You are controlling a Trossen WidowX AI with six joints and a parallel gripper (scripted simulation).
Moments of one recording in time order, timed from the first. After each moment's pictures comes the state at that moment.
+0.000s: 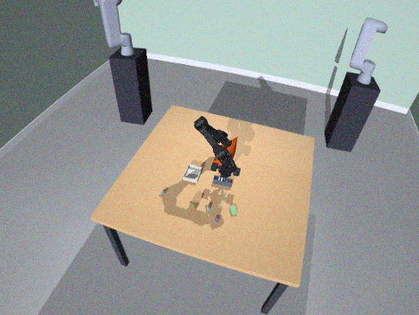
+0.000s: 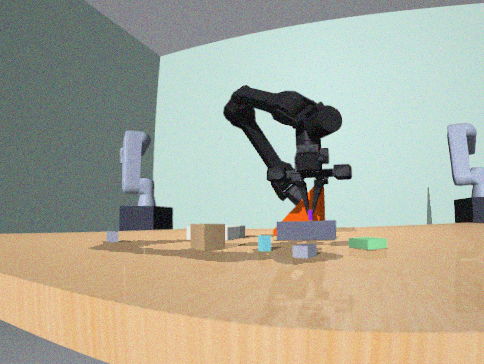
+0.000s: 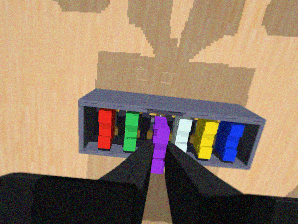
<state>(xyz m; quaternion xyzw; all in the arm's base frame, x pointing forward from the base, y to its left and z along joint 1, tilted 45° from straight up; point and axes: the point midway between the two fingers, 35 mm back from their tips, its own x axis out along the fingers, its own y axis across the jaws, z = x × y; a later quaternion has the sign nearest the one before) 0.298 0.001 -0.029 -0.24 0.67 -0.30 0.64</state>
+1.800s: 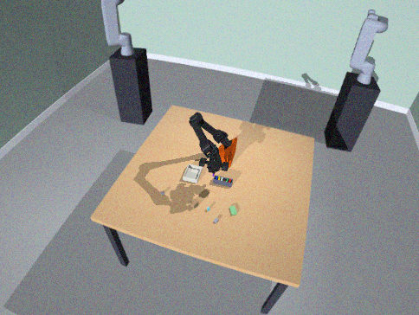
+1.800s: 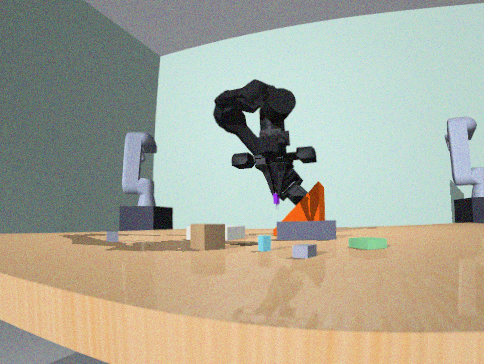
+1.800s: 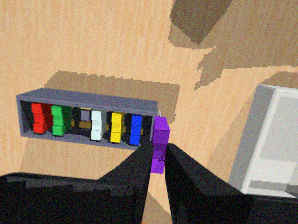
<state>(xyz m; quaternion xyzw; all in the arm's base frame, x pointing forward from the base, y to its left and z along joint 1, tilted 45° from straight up) 0.310 -0.027 0.051 -0.23 0.67 -0.29 0.64</state>
